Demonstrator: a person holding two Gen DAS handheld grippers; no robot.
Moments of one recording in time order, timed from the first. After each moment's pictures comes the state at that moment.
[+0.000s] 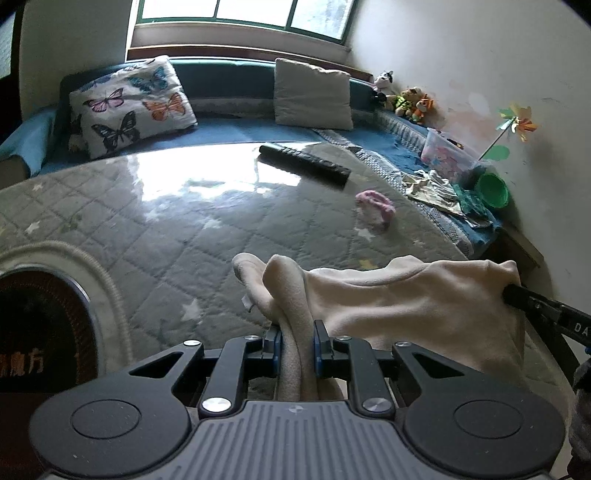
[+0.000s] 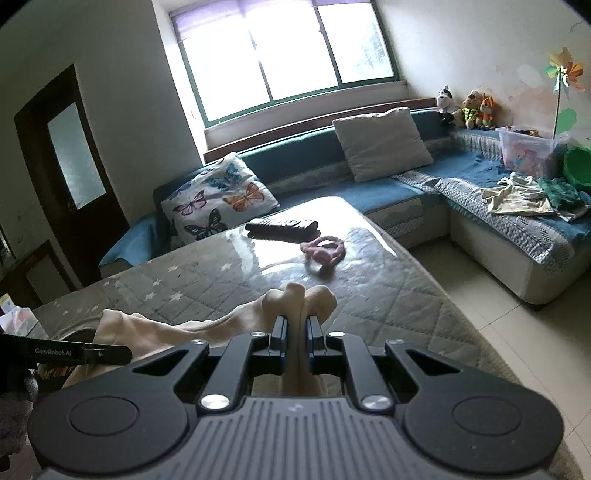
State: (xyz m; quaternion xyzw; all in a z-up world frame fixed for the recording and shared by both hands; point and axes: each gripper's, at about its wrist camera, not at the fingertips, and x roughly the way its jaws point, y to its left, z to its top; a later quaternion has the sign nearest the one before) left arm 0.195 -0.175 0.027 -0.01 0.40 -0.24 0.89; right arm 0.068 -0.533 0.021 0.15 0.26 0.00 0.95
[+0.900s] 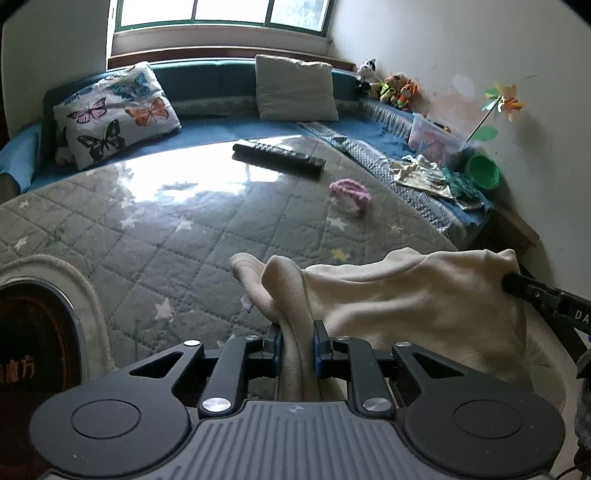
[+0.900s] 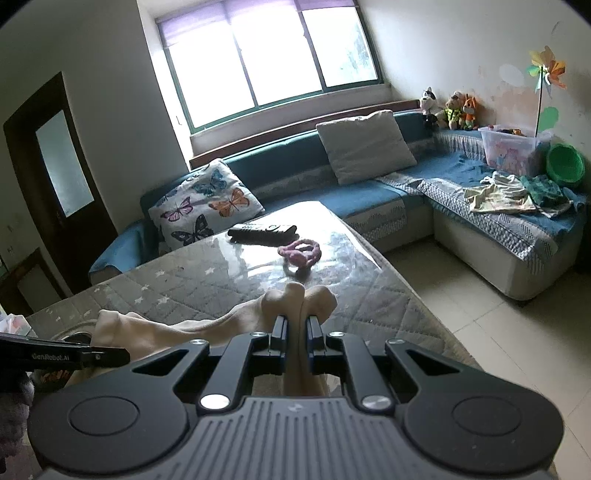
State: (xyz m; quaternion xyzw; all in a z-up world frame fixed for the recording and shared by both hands) left arm 0.187 -0.197 0.026 0.02 0.41 -0.25 0.88; right arm 0.051 -0.547 0.022 0.15 0.26 -0.03 0.95
